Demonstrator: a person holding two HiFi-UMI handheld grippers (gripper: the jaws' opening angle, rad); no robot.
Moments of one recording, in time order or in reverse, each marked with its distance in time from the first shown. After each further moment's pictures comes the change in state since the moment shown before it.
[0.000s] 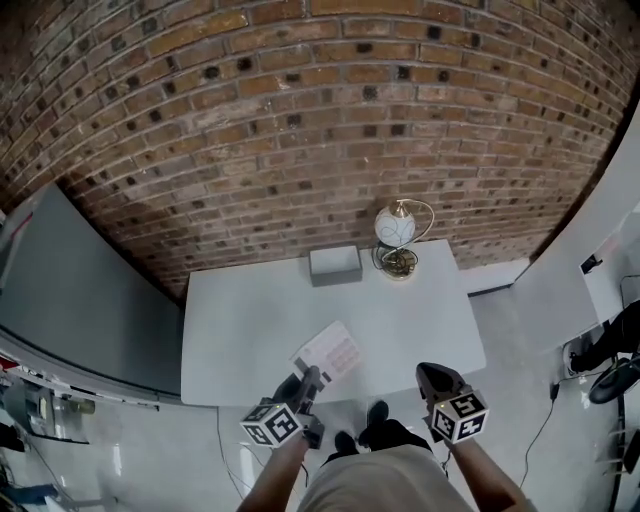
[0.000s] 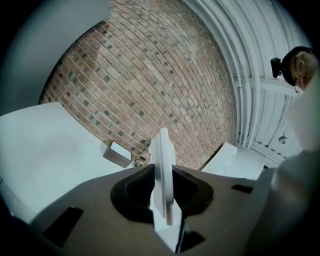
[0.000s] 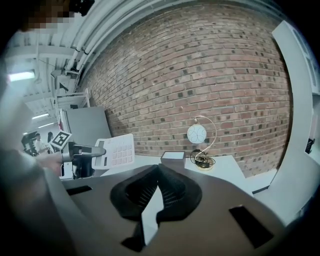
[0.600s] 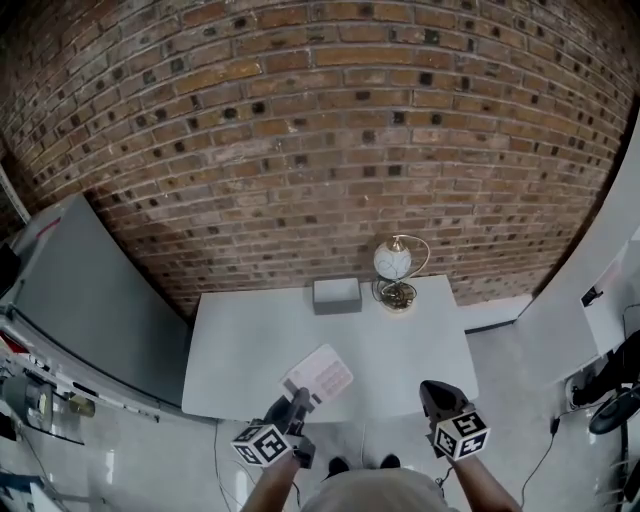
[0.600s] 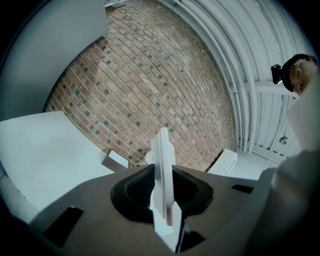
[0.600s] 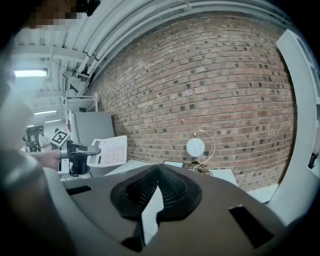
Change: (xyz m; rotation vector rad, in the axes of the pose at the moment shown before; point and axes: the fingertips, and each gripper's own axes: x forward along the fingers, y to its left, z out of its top) left arm -0.033 -0.044 0.006 0.004 -0.107 0.005; right arm -0.048 -0.019 0.031 -0.086 -0.086 0.040
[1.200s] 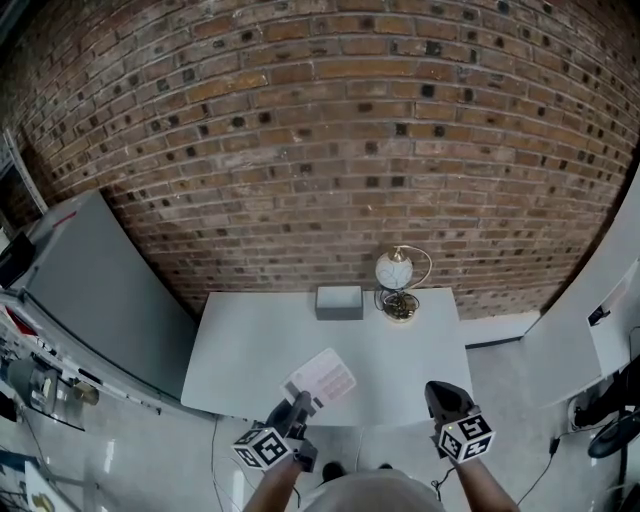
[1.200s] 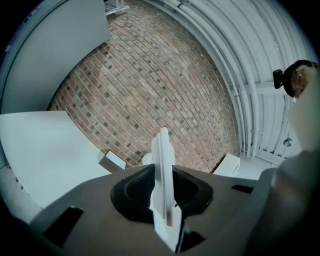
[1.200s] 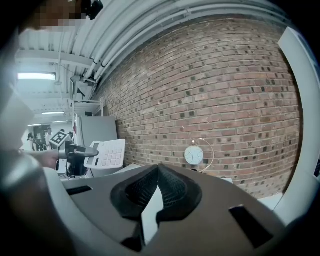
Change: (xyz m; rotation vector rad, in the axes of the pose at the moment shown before) left arm 0.008 -0.040 -0.012 -0.025 -0.073 0.027; right arm -0.016 -0.042 0.020 -0.037 -0.069 0.061
